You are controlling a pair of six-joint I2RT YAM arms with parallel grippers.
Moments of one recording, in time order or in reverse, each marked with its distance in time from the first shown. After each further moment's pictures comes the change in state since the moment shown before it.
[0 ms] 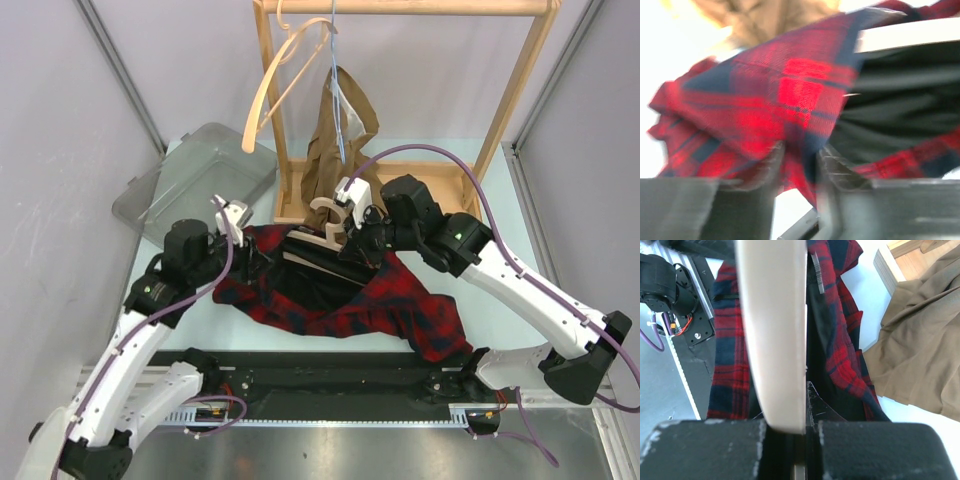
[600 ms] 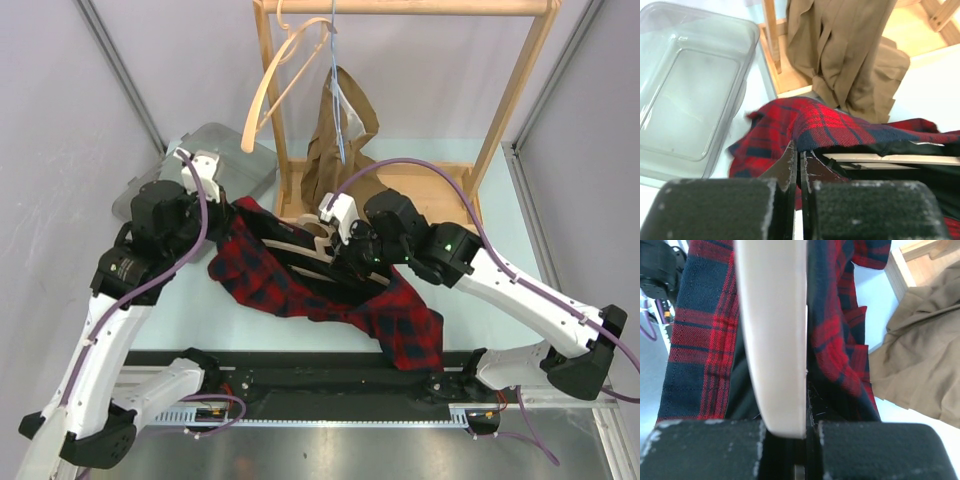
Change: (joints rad) left arm -0.010 0.179 0.461 -0.184 -0.392 0.068; right arm 0.127 0.010 0.000 -0.003 0.103 -0.023
